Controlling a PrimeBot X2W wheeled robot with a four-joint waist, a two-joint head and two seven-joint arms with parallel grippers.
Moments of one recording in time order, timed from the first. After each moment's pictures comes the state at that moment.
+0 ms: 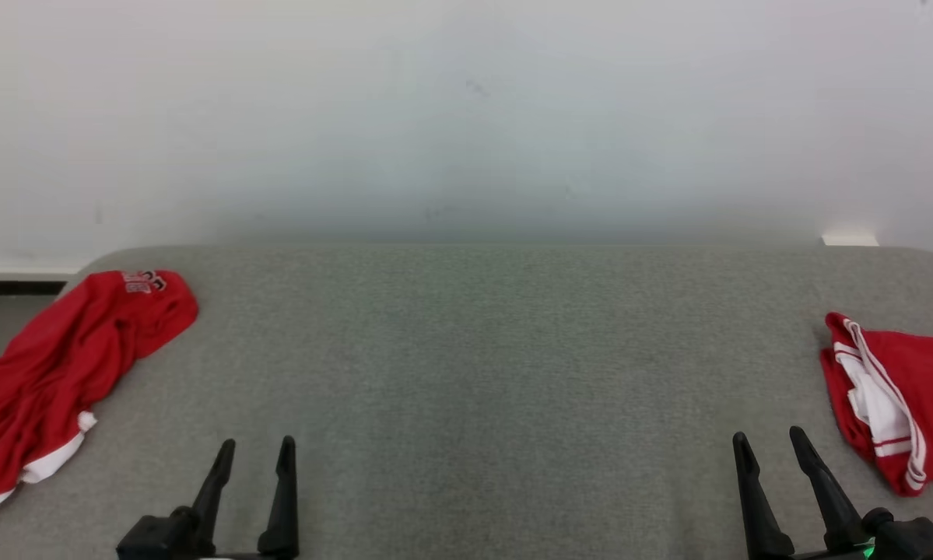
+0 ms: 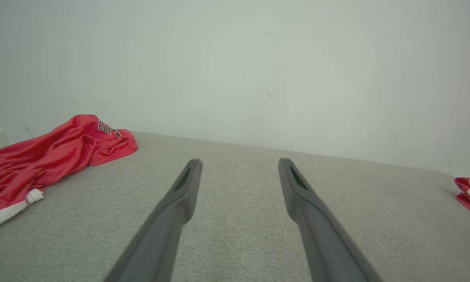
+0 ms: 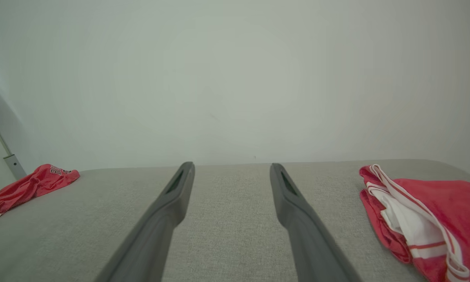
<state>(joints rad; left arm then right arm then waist) 0.00 0.05 -0.01 0.18 -0.18 -0.08 -0.26 0.00 -0.10 0.15 0.15 0.36 0.13 -0.26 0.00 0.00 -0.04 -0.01</state>
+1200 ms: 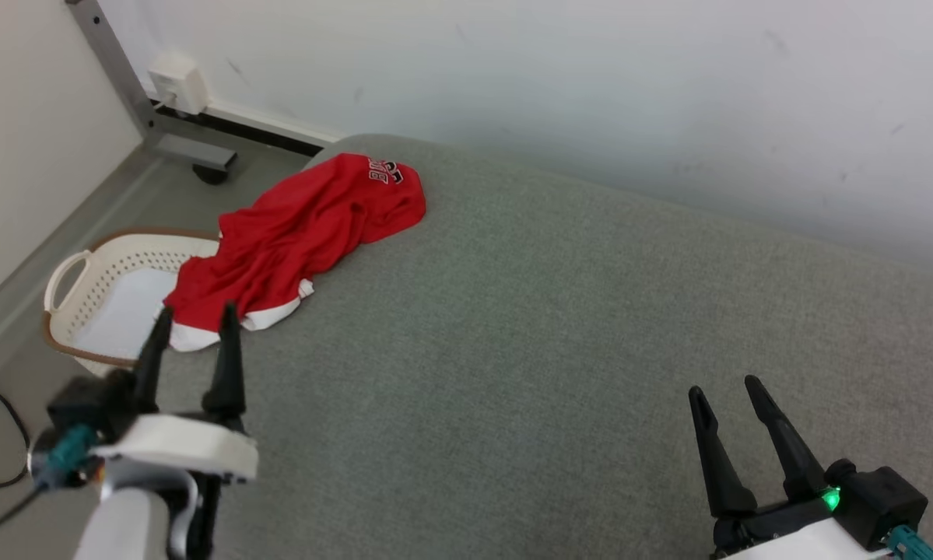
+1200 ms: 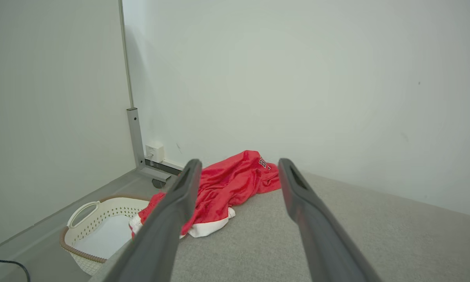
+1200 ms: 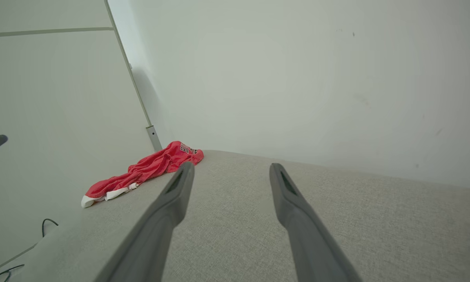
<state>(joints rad) -0.25 0.10 0.05 0.28 -0.17 -0.10 -0.25 -0.10 -0.10 0.25 0.15 0.40 0.13 -0.26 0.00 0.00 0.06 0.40</state>
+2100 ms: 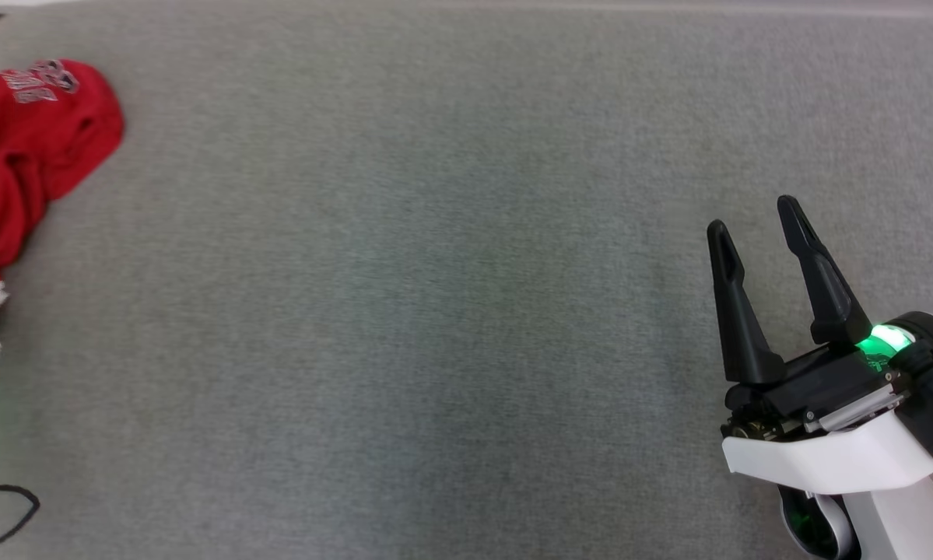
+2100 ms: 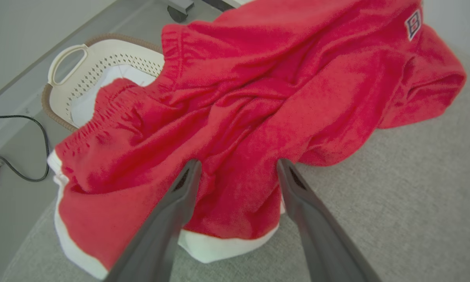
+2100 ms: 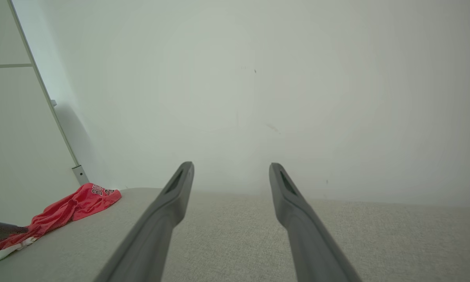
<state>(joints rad) -0.83 0.47 0.26 1.02 -0.39 0.00 0.22 -0.34 -0.14 0.27 -0.07 0.40 0.13 -0.26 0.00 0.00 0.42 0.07</state>
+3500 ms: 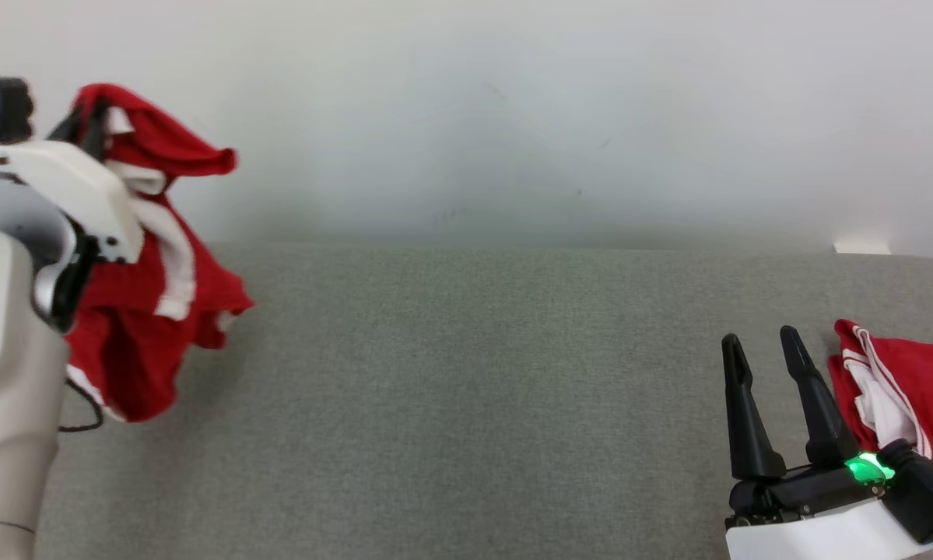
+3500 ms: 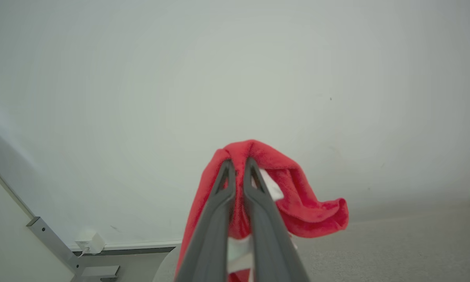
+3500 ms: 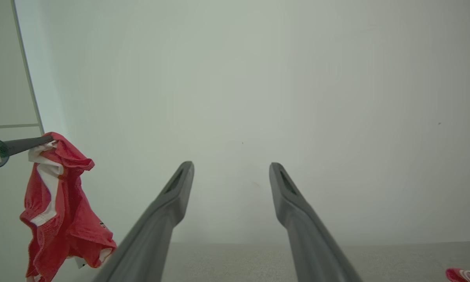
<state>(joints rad) -0.96 0.45 -0.20 0.80 -0.24 -0.13 0.07 -0.12 -0.06 0.19 -0.02 0.44 0.13 -0.26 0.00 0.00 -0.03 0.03</state>
